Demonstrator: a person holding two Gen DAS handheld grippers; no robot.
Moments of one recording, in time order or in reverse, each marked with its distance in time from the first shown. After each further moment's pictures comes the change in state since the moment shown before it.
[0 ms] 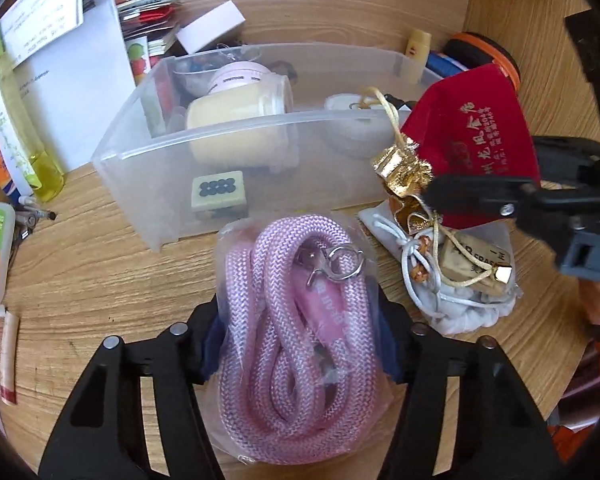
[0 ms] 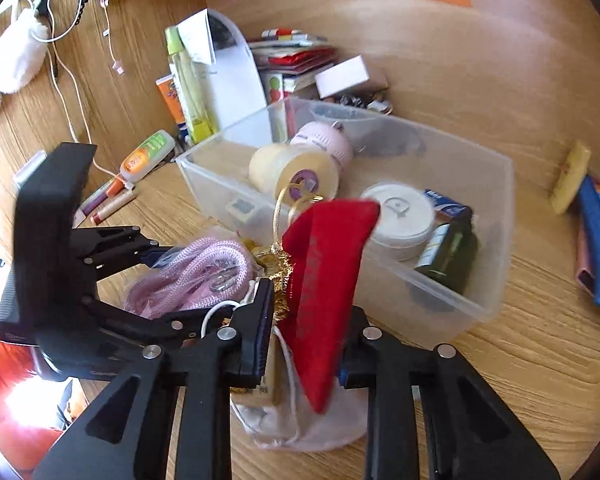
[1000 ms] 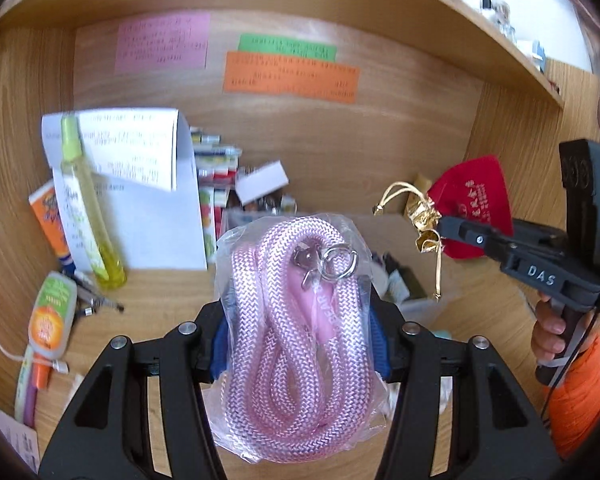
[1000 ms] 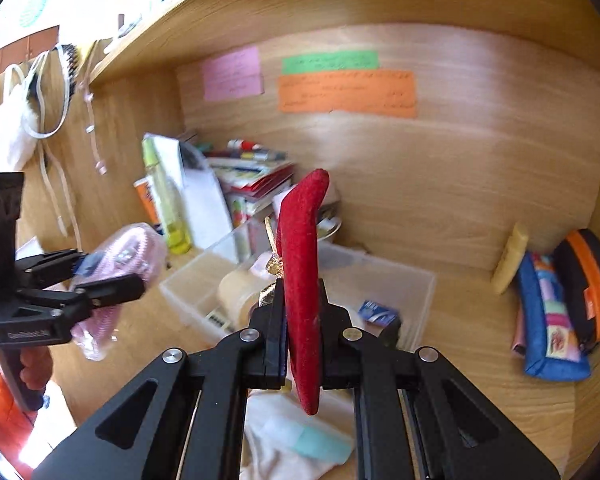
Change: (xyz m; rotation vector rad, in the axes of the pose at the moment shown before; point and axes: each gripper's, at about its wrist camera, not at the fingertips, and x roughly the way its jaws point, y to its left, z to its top) left arm -0.101 0.034 0.064 -0.110 -0.350 0.000; right arm -0.069 -0.014 0.052 0.039 -0.291 -0.145
